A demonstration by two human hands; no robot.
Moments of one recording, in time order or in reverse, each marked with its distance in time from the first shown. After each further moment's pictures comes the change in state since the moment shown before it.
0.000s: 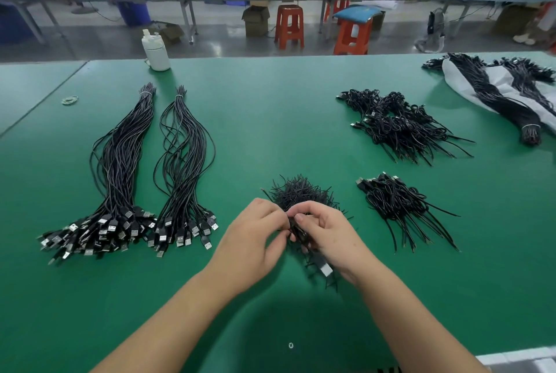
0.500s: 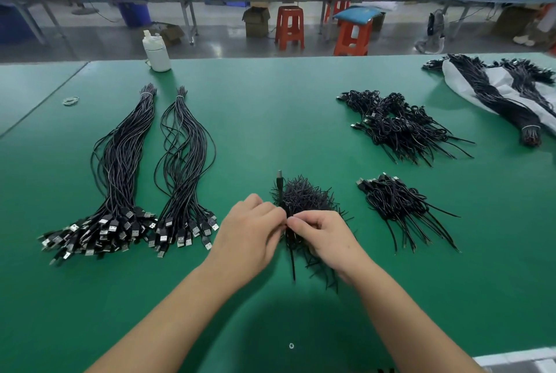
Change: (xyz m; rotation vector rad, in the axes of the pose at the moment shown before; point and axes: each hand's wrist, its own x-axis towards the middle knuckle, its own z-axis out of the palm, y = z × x) left_hand 0.005 -0.003 -0.005 0.216 -0.014 0.016; right_hand 0.005 0.009 0.000 -0.238 0.069 -0.028
